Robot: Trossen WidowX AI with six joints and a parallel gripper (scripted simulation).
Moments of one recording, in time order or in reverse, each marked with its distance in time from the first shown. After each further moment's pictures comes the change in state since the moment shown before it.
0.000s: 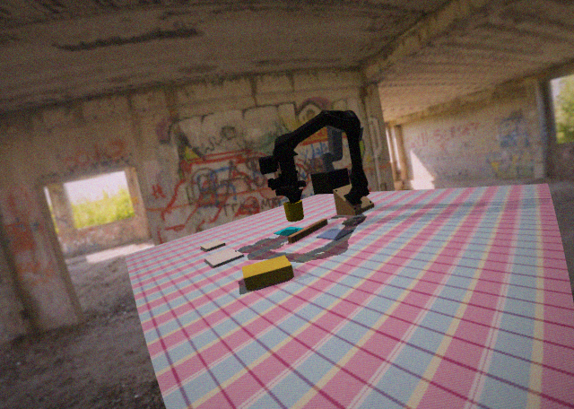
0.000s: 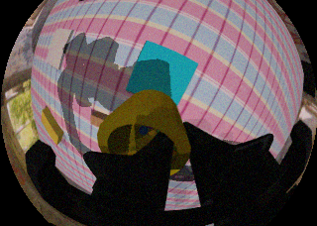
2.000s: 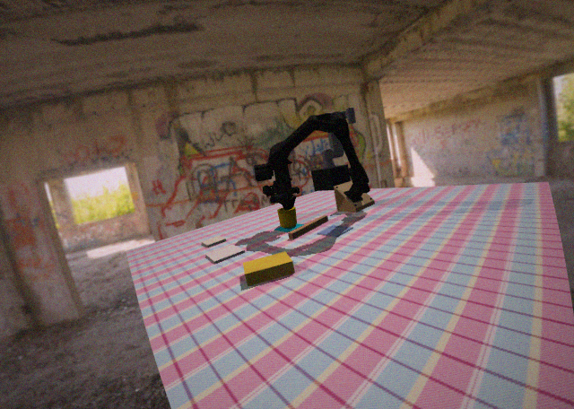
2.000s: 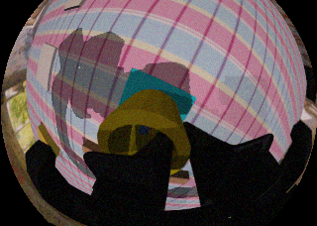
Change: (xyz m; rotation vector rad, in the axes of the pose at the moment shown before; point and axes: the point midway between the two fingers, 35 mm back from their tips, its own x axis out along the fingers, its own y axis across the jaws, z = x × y) arm 0.038 -0.016 0.043 -0.009 -0.012 -0.001
